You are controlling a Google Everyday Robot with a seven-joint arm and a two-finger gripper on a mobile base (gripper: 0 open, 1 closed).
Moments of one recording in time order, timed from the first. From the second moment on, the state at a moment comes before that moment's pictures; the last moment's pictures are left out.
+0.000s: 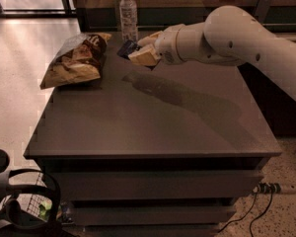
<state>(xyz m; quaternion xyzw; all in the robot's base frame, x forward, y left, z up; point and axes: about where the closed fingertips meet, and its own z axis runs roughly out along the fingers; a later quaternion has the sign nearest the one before) 0.688 0.013 0.913 -0.48 0.68 0.17 0.53</state>
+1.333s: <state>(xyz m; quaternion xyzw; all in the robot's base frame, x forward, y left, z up) 0.715 0.081 0.891 -0.49 0.66 0.16 0.55</state>
